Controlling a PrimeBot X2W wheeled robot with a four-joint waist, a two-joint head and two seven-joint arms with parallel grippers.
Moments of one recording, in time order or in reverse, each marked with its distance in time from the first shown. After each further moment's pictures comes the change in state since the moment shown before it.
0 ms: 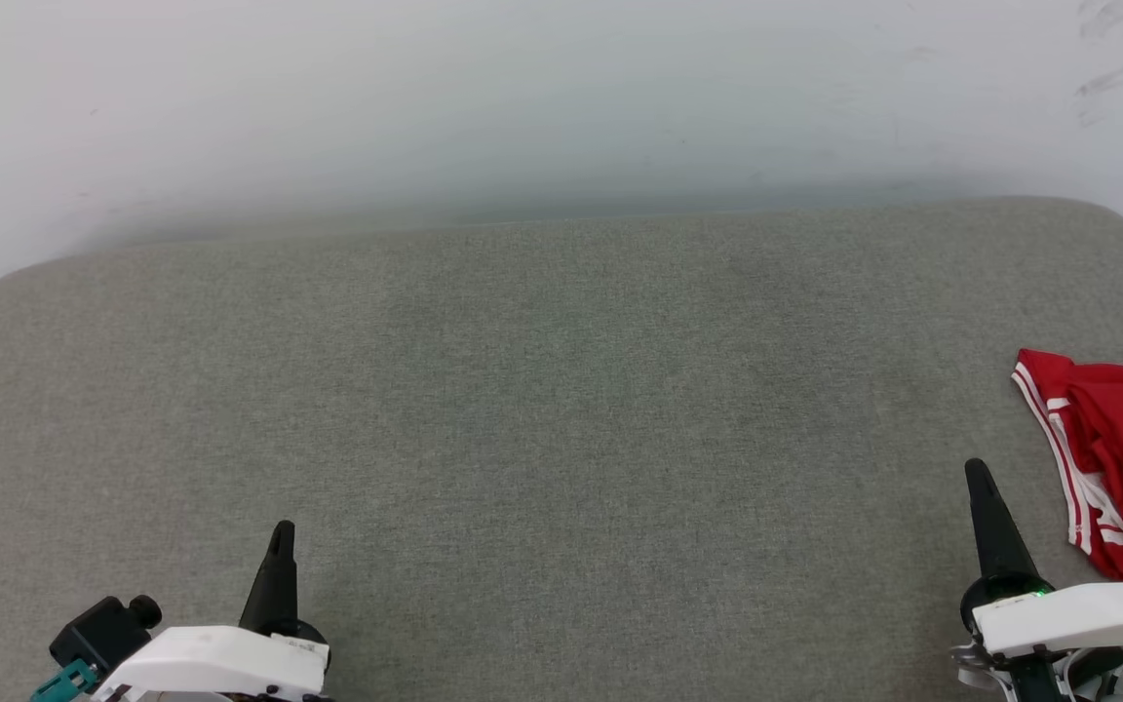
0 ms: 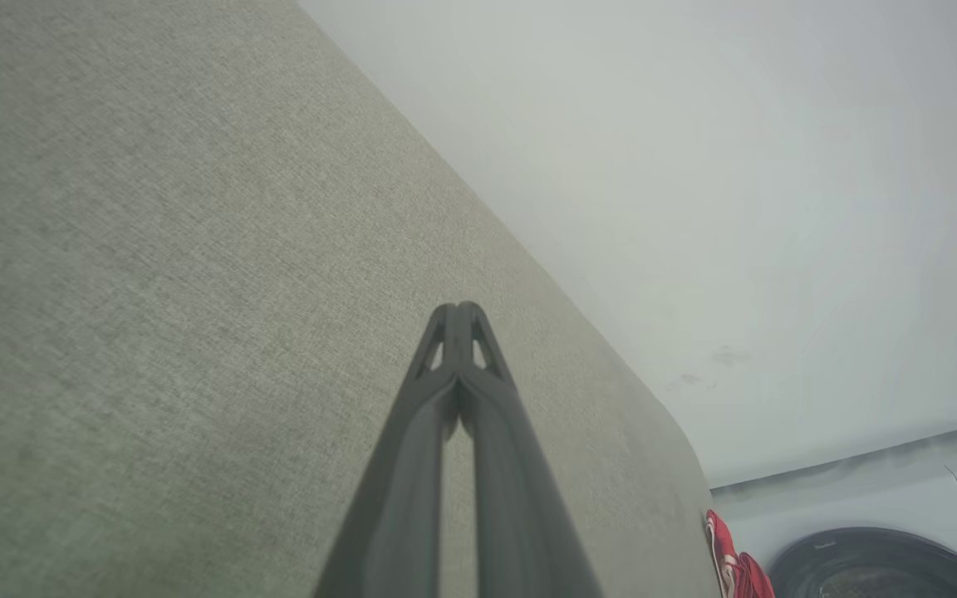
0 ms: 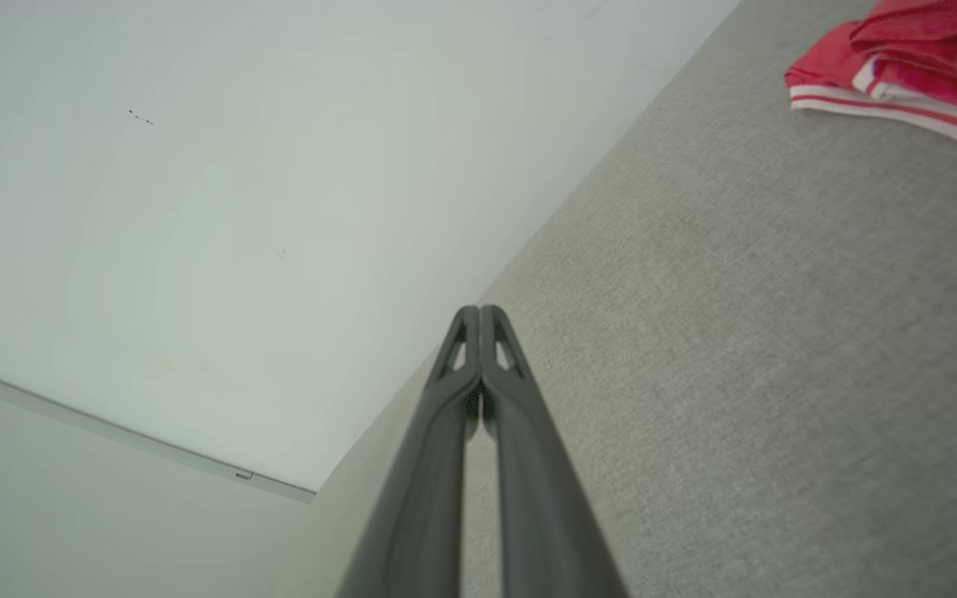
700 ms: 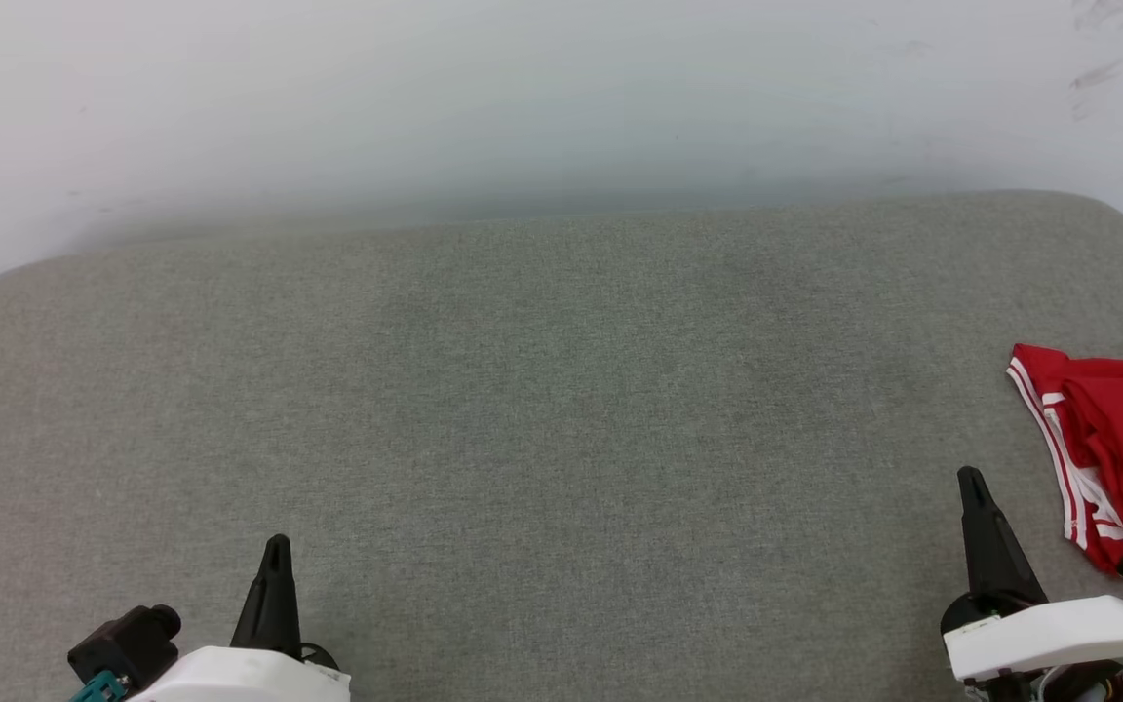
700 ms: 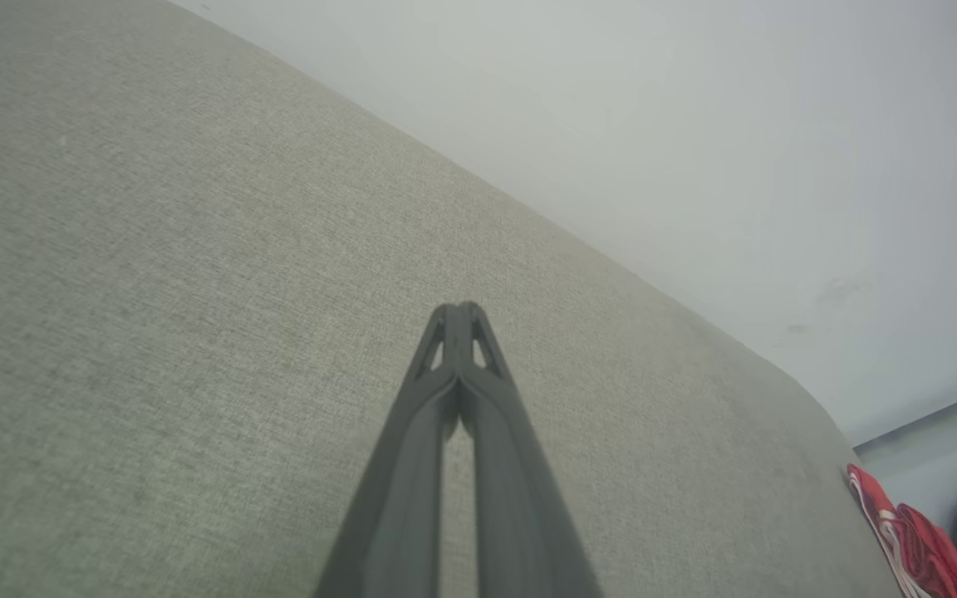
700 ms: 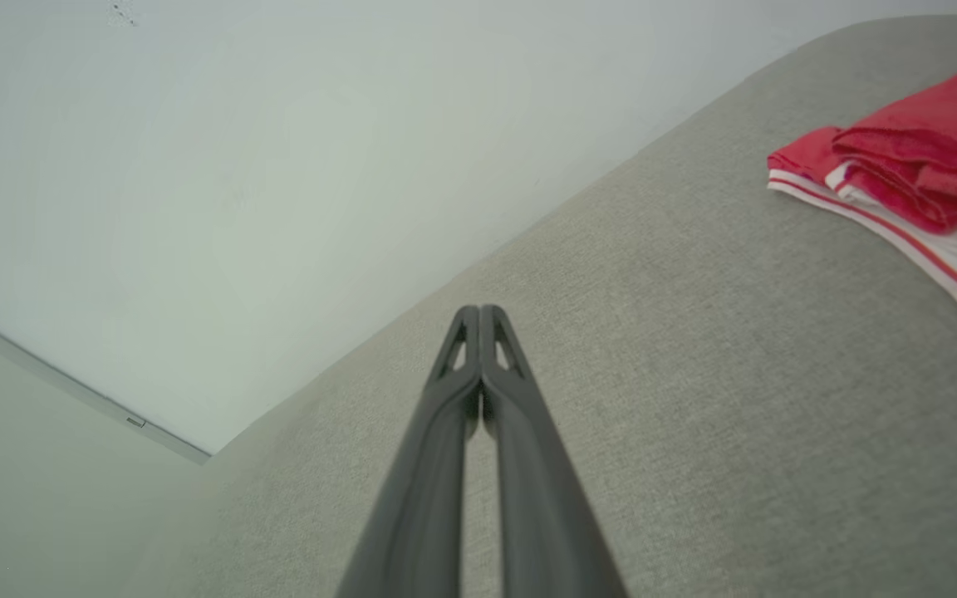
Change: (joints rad) left arm 0.049 -0.005 -0.019 -0.043 0.302 0.044 -0.062; right arm 0.029 0.000 0.020 -0.024 -0.278 0.000 -0.066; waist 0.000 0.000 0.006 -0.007
